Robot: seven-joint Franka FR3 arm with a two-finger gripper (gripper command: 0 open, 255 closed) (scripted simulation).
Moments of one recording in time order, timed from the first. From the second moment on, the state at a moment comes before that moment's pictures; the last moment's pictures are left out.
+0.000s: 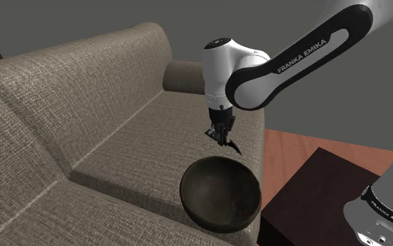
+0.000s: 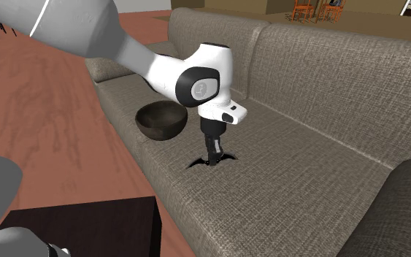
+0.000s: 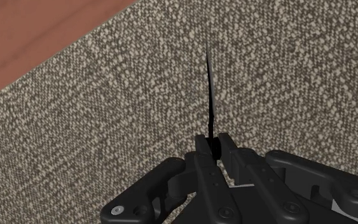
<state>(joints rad) 0.09 0.05 0.41 -2.23 -0.13 2.21 0.49</state>
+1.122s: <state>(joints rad) 0.09 -0.04 0.41 -2.14 -0.07 2.04 0.44</state>
